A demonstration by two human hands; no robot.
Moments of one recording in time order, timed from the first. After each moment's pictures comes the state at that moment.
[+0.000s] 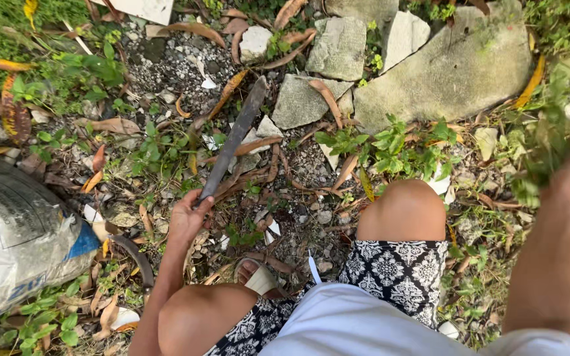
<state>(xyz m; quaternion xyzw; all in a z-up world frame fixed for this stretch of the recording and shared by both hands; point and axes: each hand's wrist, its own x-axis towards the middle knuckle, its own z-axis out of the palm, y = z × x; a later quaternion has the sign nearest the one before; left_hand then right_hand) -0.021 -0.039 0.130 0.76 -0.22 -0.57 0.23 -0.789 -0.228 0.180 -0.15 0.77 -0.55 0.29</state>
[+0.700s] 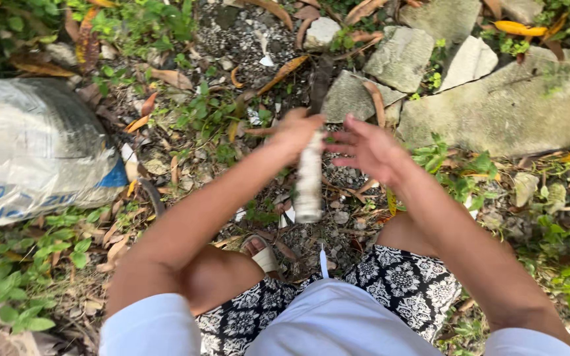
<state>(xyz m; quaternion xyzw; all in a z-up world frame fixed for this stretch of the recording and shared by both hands) -0.146 -0.211 0.186 0.63 -0.04 -0.70 0.33 -0.330 -0.255 0.238 -0.24 0.55 -0.07 0.79</state>
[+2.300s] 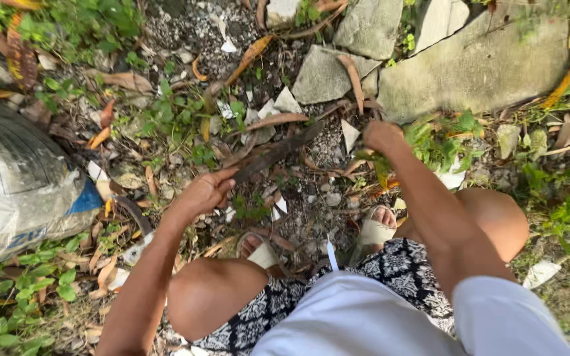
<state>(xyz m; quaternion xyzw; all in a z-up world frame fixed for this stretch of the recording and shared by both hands) -0.020 -0.048 0.165 0.67 -0.42 -0.61 -0.02 -0.453 -0.266 -0.020 -0.68 0.53 0.44 0.26</state>
